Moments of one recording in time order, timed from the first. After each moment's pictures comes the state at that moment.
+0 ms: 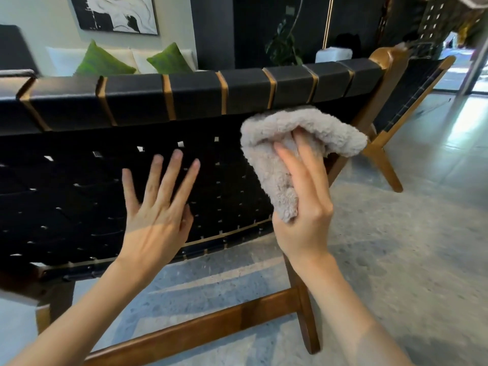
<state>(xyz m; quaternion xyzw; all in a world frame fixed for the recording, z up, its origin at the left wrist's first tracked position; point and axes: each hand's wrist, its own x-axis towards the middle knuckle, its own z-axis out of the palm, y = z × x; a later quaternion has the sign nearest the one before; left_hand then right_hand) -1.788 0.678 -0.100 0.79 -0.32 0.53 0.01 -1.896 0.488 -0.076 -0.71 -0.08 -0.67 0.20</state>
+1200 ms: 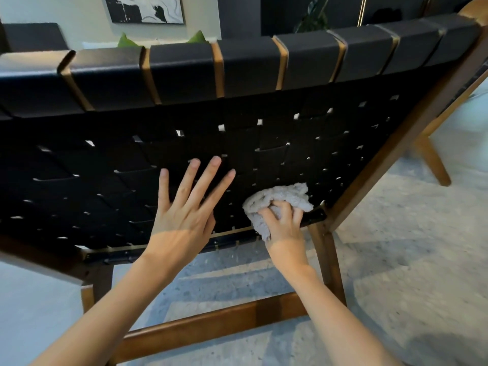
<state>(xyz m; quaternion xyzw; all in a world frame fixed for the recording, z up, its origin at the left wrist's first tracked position) -1.779 0.701 -0.116 0.80 -0.36 0.48 -0.04 -1.818 0.508 -0.206 -0.92 0.07 -0.35 0.15</state>
